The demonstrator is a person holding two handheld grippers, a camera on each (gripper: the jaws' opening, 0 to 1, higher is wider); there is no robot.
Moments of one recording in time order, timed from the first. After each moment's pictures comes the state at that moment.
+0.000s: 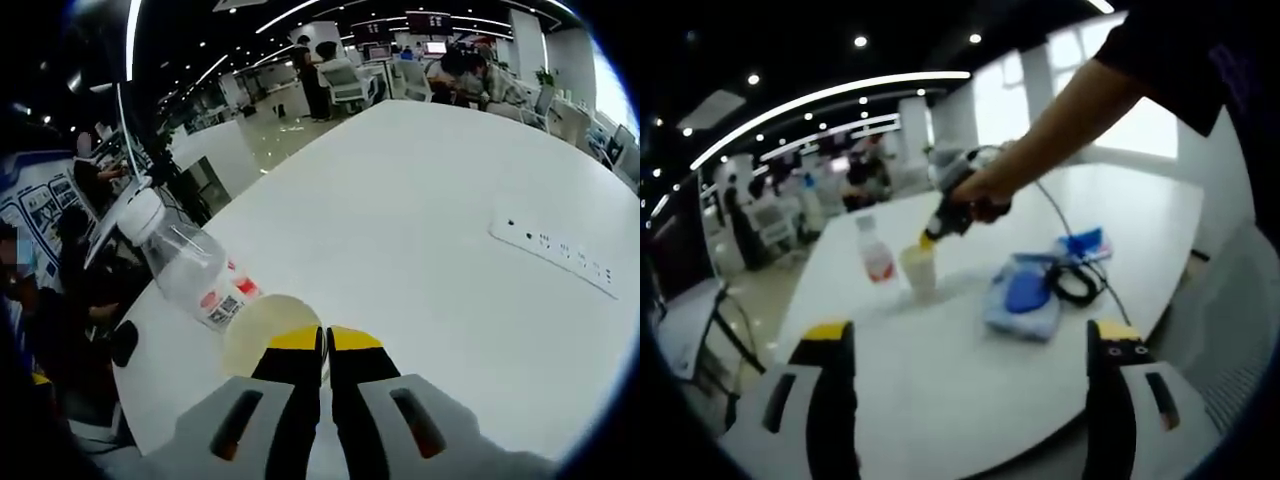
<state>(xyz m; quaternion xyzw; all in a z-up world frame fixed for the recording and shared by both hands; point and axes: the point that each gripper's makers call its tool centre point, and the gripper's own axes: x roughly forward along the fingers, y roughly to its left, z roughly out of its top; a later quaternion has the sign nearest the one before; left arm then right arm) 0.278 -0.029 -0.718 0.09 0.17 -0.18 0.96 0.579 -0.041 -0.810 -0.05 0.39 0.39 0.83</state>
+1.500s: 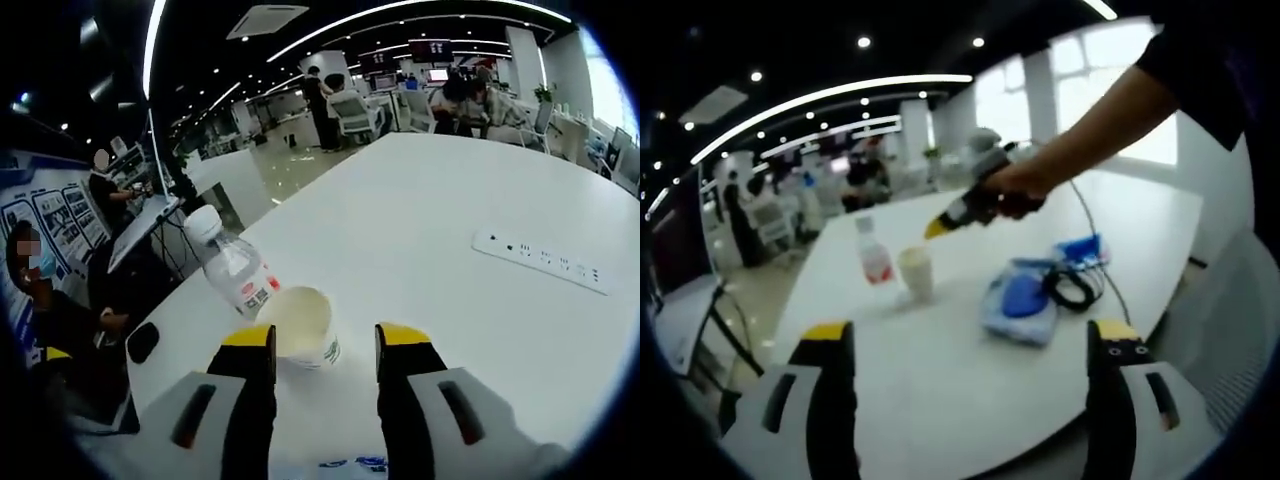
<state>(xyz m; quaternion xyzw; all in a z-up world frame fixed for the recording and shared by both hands) 0.278 -0.031 -0.715 0.07 0.17 -0.18 0.97 0.545 -0.082 -0.766 -0.02 0.32 0.41 0.85</state>
